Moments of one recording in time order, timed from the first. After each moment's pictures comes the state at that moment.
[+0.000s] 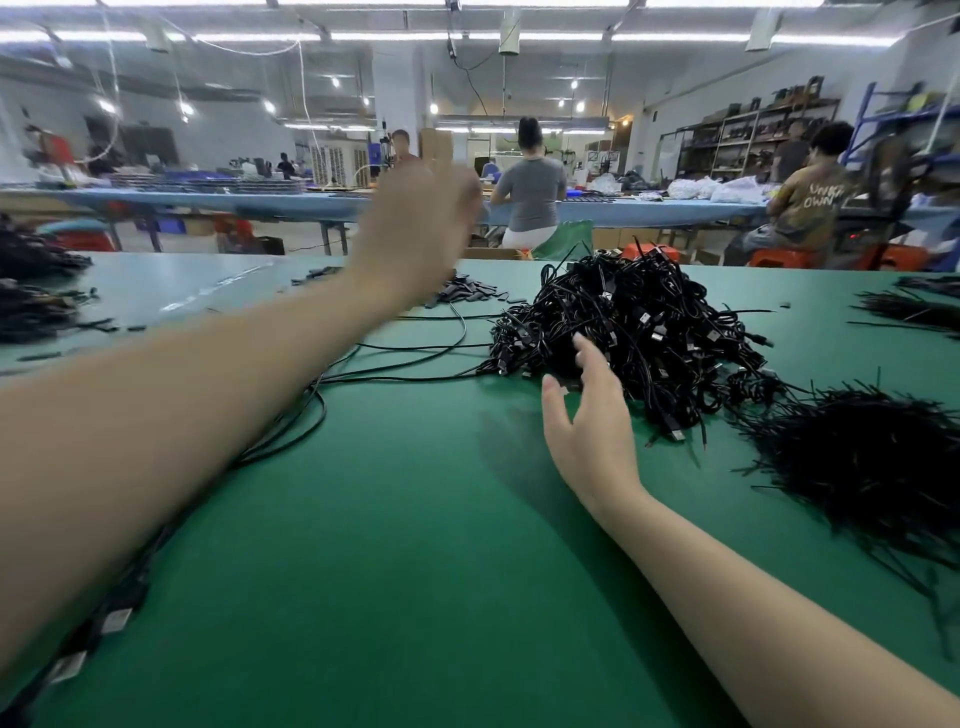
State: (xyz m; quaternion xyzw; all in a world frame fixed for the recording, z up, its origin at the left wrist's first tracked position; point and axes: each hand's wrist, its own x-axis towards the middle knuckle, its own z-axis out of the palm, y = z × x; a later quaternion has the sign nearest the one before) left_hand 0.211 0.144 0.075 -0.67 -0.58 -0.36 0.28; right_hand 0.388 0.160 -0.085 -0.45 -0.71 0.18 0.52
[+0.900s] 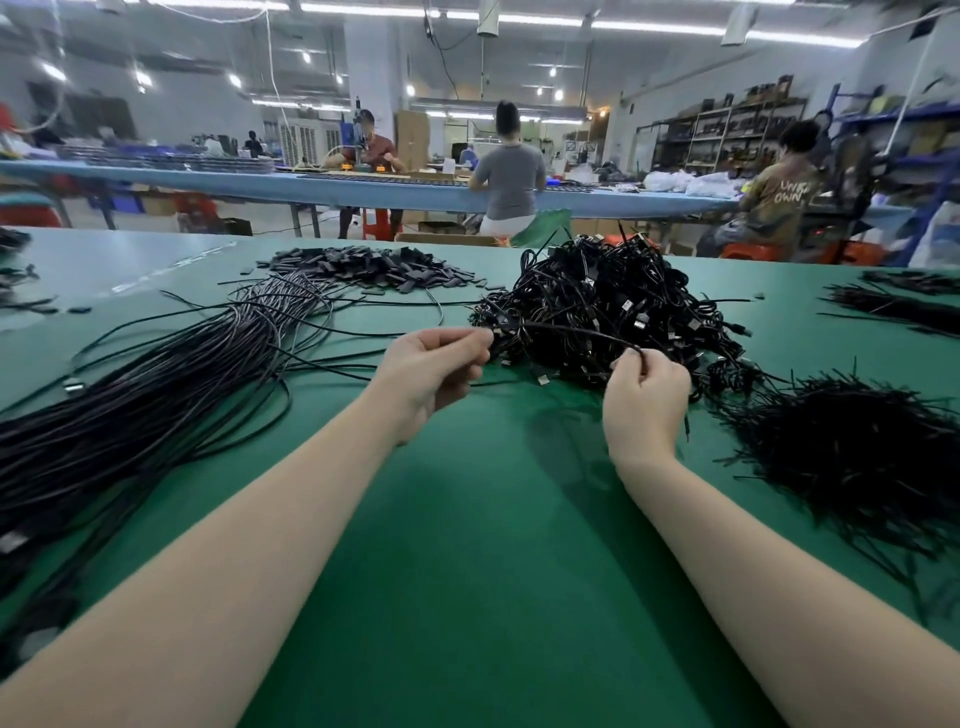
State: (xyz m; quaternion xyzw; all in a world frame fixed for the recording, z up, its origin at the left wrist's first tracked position) left_hand 0.229 0.152 -0.051 -0.45 -0.45 -0.61 -0.47; right_hand 0.425 0.197 -0.079 -0.52 -0.55 0.22 0.62
